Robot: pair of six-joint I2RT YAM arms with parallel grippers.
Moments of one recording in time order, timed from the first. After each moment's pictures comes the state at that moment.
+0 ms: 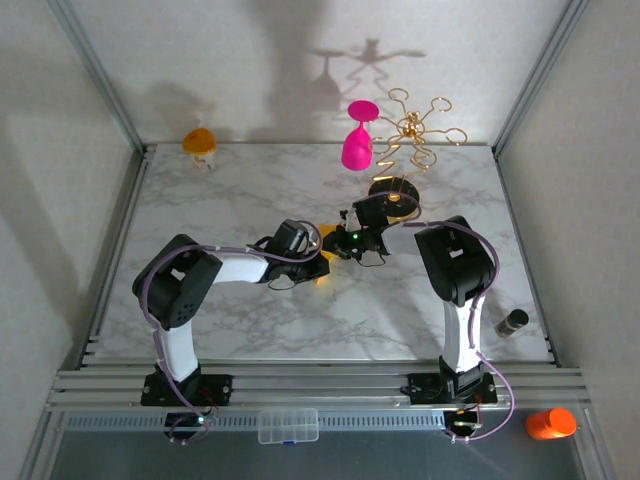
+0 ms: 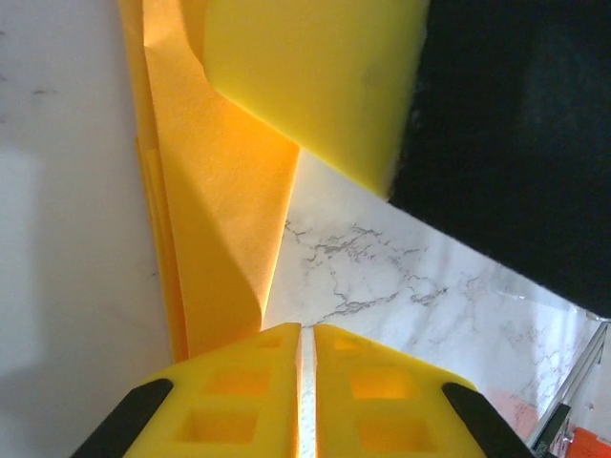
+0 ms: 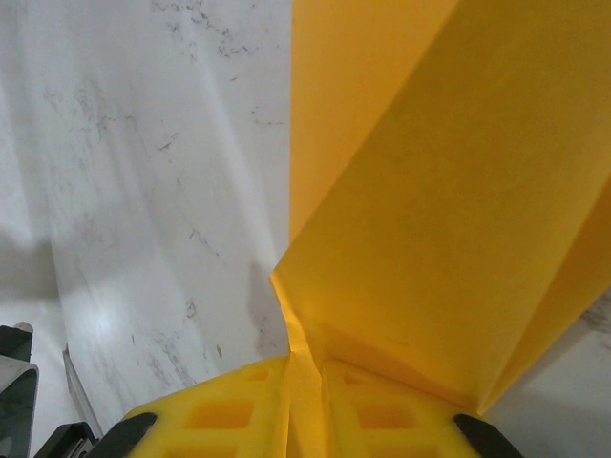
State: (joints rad) left arm -0.62 1.87 0.91 0.10 0.41 -0.85; right arm 0.50 2.04 1.11 0.02 -0.63 0.71
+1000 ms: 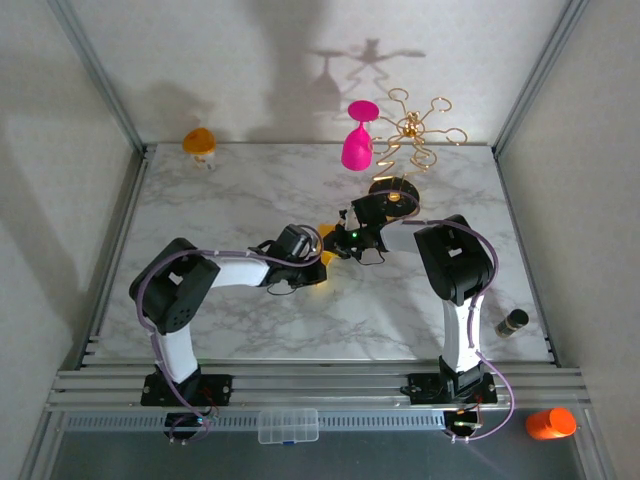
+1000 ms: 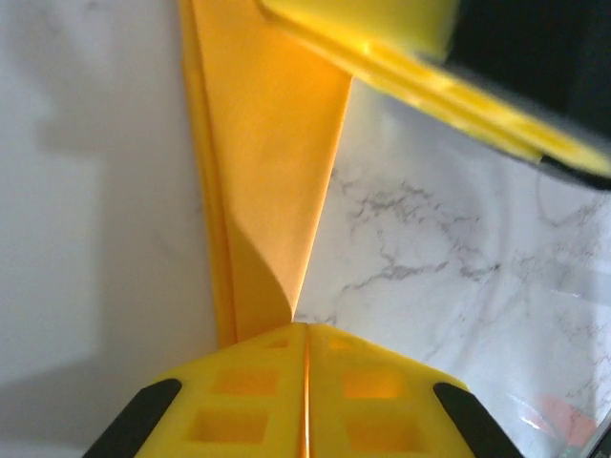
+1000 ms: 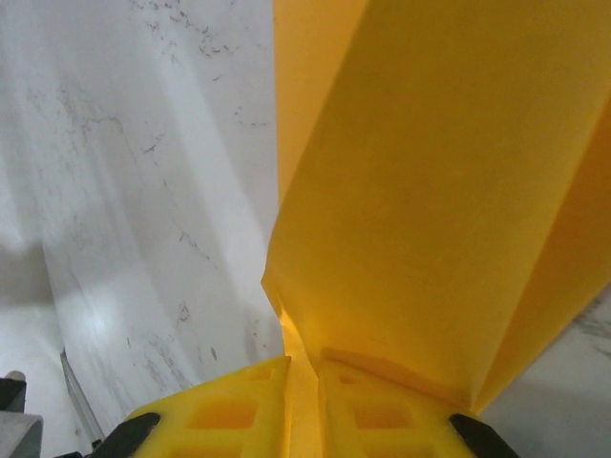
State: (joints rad) left arm -0.66 1.83 0.89 0.01 0.33 -0.81; right arm 0.50 2.05 1.15 -0.05 -0.62 0.71
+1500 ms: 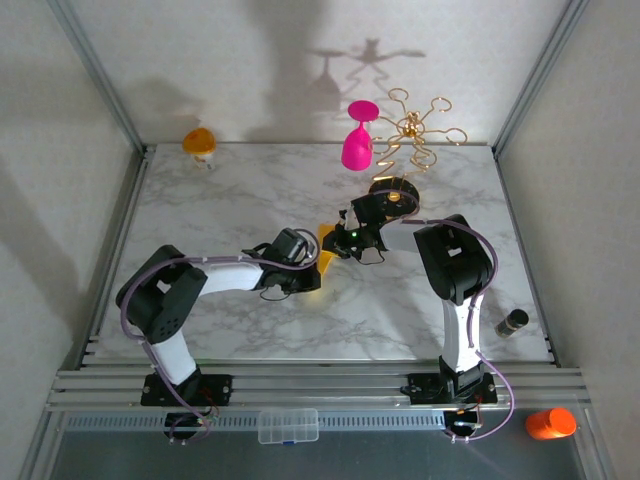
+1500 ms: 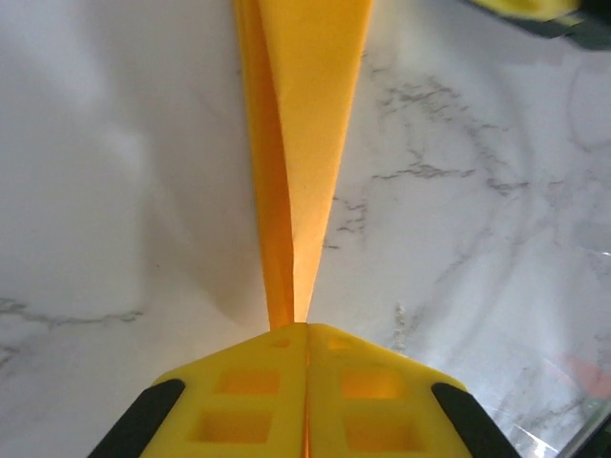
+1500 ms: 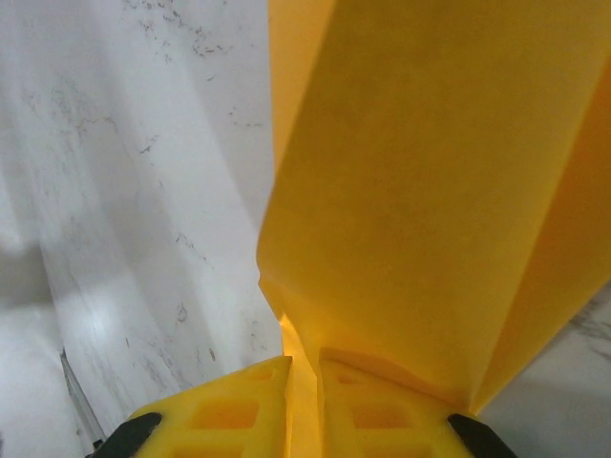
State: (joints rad) left arm -0.67 1.73 0.86 -0.10 0.32 -0.77; right arm 0.50 2.06 1.16 -0.07 -0.62 0.71
